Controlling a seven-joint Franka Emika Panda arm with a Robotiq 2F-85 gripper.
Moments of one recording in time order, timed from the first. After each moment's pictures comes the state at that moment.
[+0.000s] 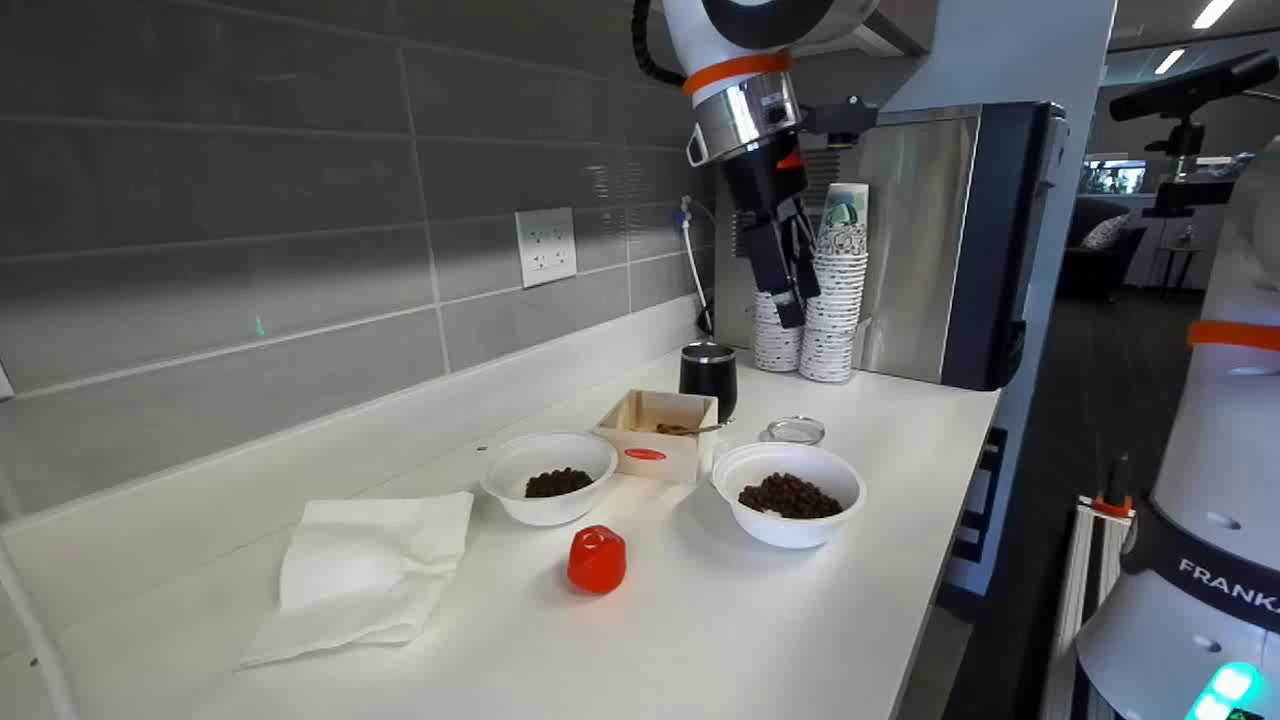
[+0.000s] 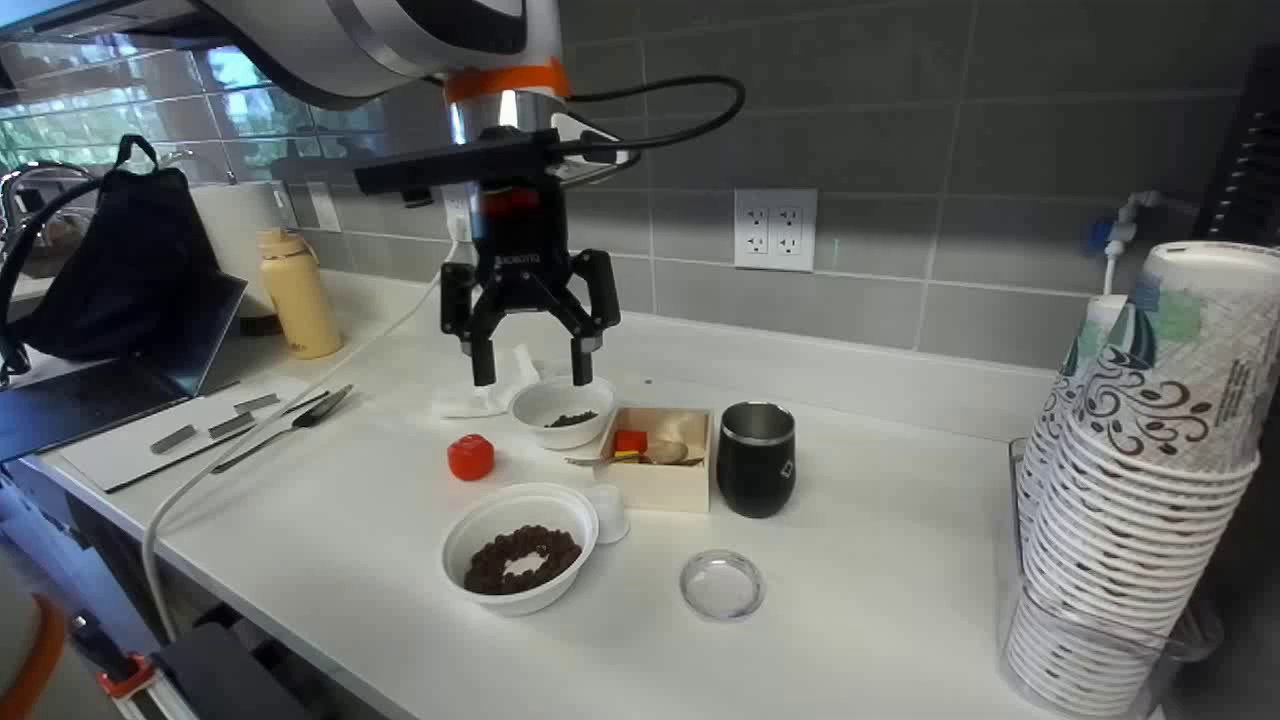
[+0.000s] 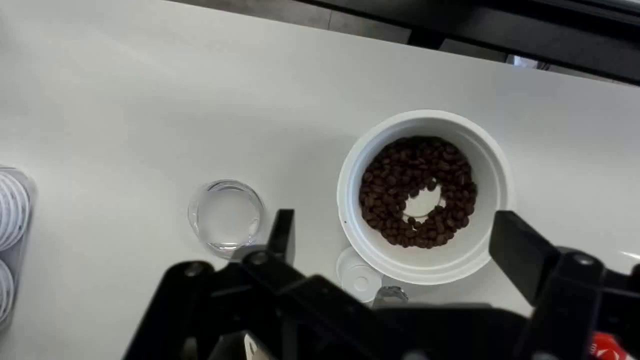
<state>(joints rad) -0.01 -0.42 0.03 -2.58 -0.19 1.90 -0.16</state>
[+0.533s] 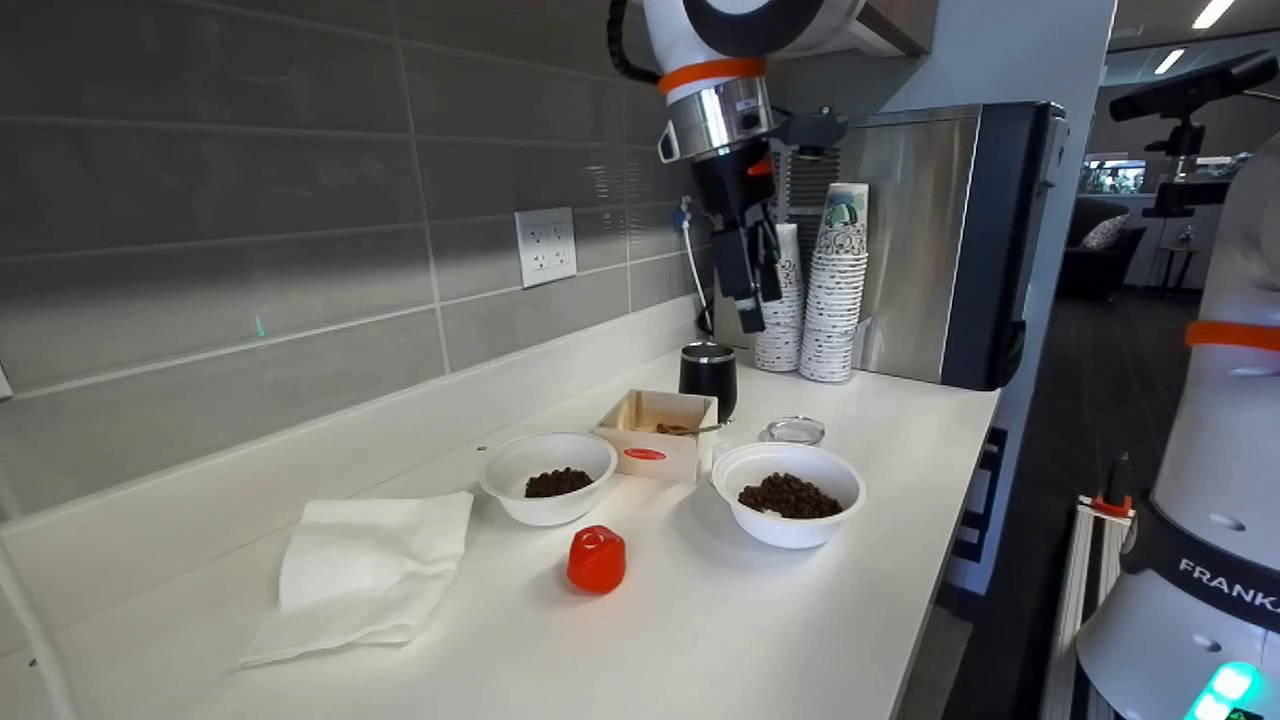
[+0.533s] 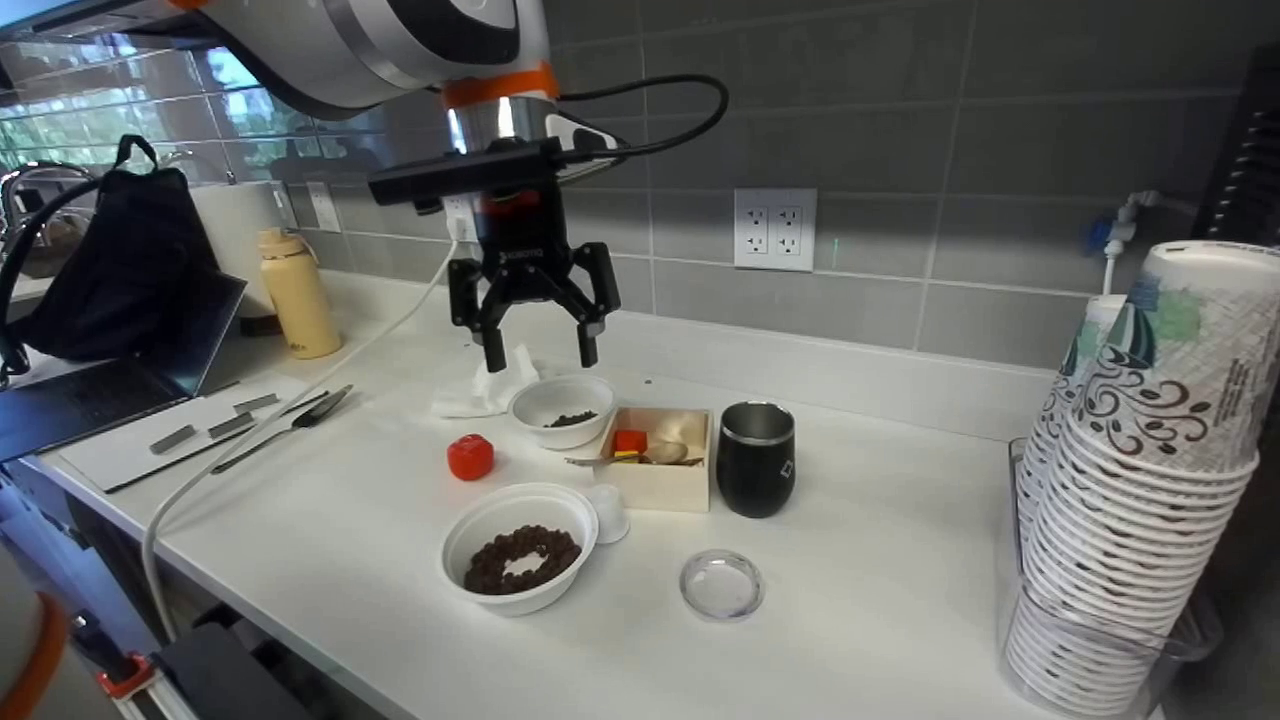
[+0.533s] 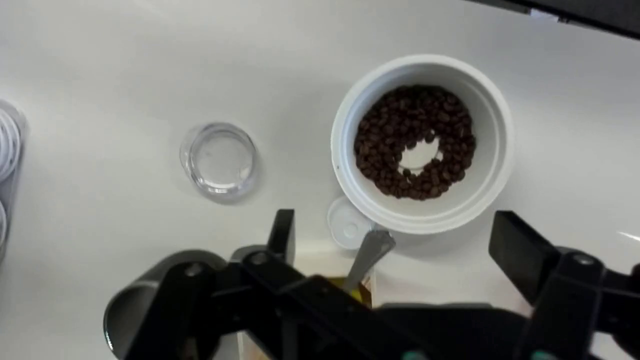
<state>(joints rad) 0.03 -0.38 0.04 -2.56 -0.19 2.01 -0.17</state>
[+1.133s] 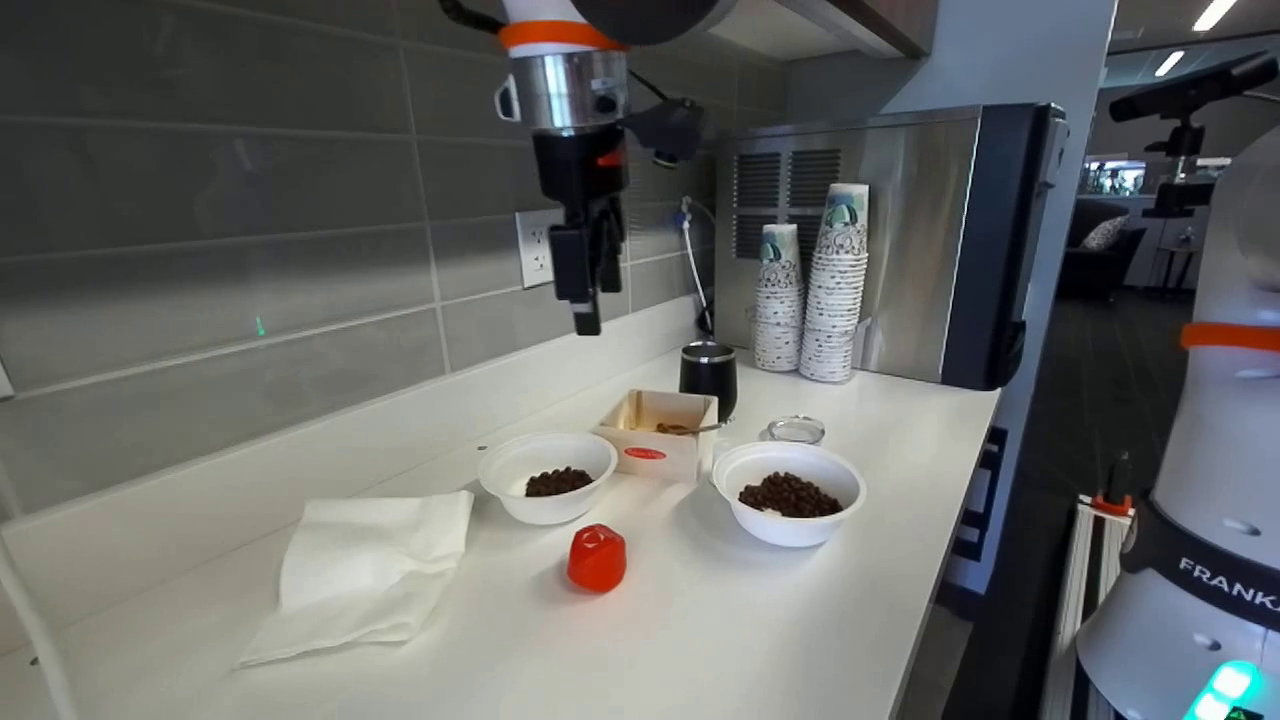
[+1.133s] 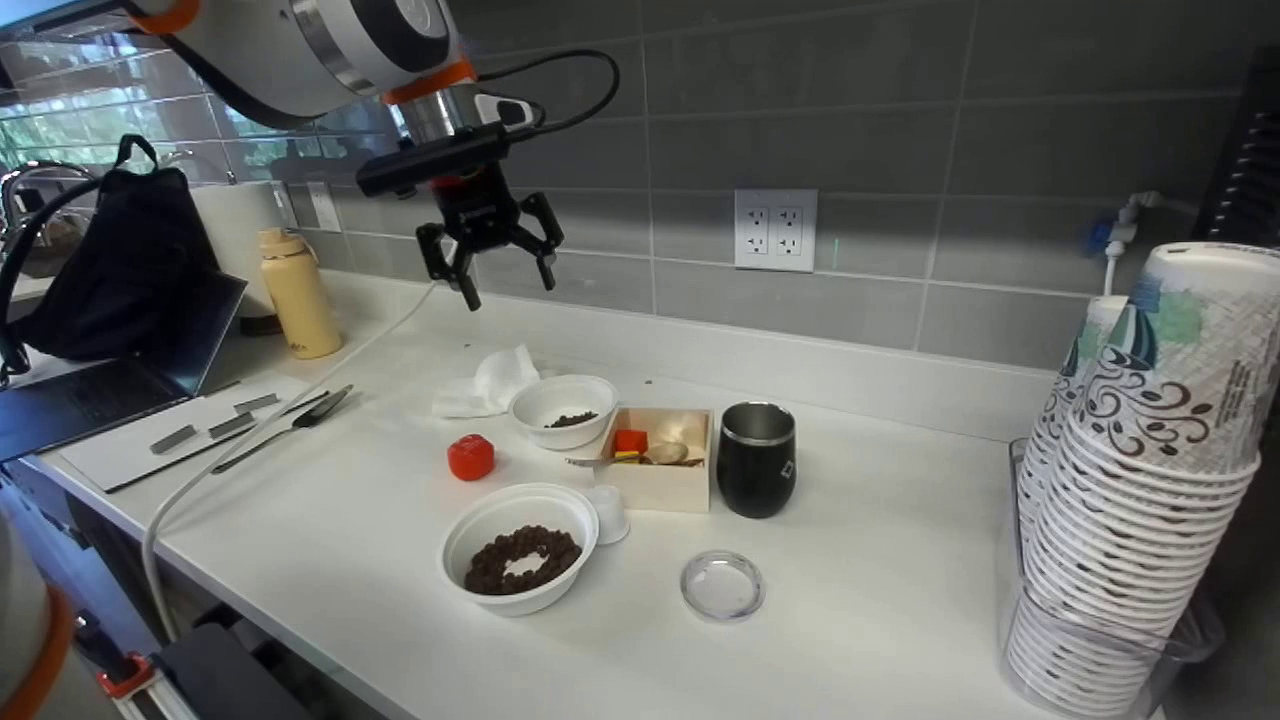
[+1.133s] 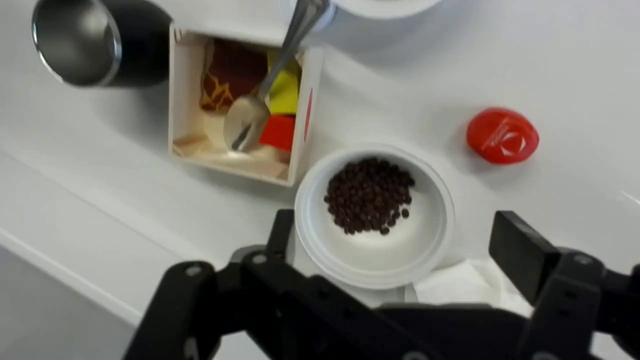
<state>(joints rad) 0.14 -0.21 0.21 -2.39 -0.24 2.23 -0.09</state>
